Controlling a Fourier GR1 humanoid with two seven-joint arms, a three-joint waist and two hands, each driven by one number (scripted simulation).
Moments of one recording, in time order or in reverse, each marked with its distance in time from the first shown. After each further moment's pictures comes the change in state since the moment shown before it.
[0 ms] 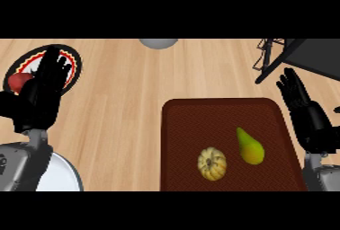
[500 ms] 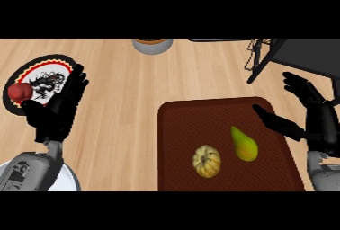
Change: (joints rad) left arm 0.064 0.008 -0.119 0.061 -0.101 -0.058 -0.062; right arm -0.005 -0.028 0.032 -0.065 0.323 -0.292 0.223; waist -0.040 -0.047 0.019
